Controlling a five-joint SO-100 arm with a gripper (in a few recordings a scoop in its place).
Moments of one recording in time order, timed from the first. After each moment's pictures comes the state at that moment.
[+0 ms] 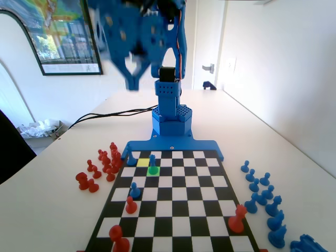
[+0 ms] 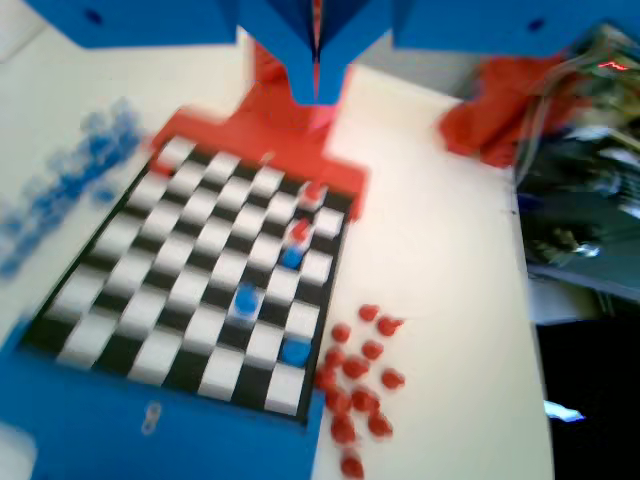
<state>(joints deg) 18.5 115.4 95.0 86.0 -120.2</state>
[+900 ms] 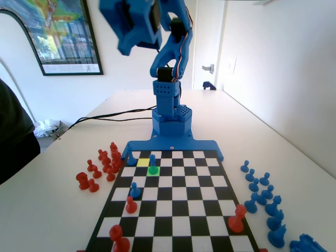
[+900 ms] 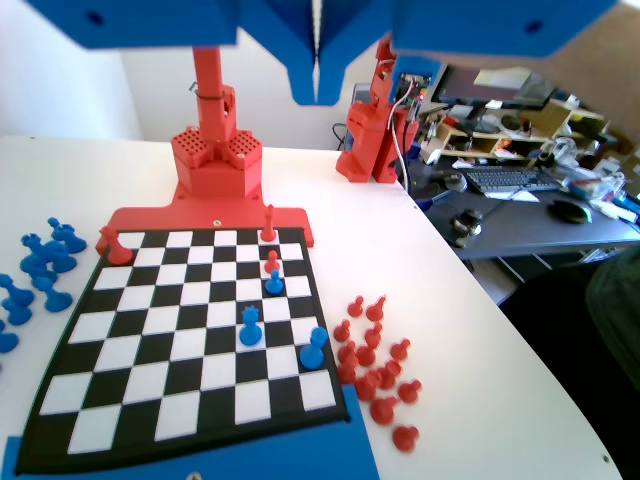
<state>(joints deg) 23.0 160.4 120.4 87.4 -104.5</state>
